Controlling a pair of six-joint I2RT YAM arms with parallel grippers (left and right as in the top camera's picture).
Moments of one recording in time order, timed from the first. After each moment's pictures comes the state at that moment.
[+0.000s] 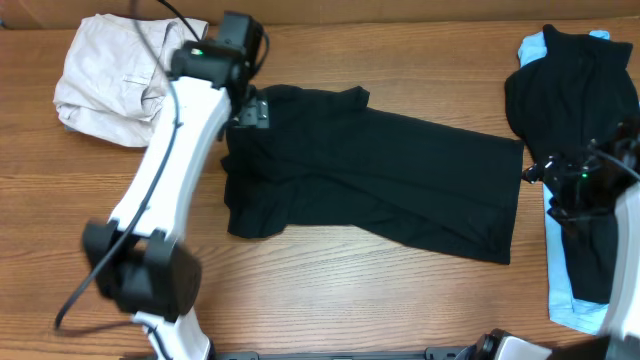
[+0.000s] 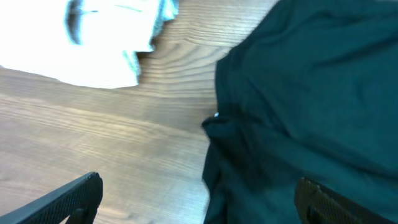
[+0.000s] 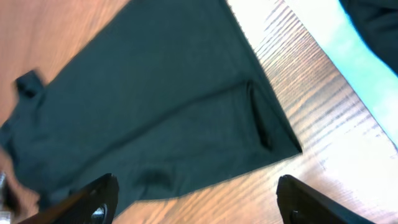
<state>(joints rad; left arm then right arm) -0.24 1.89 1.92 -1.33 -0.32 -0.34 -0.45 1.38 1.27 -1.23 -0.29 0.42</state>
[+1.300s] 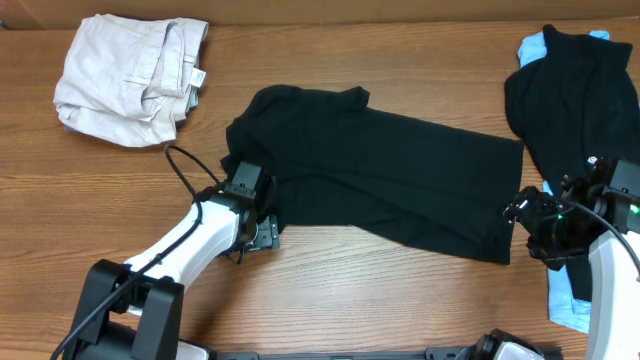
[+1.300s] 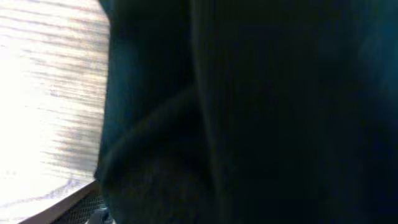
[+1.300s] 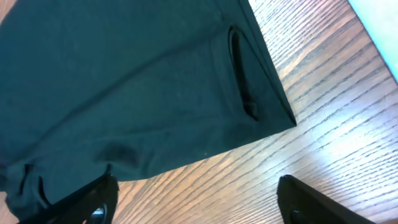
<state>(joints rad) -0.33 1.59 0.79 -0.69 -0.09 -0.50 -0.44 1.23 0.97 -1.13 -0.30 0.36</state>
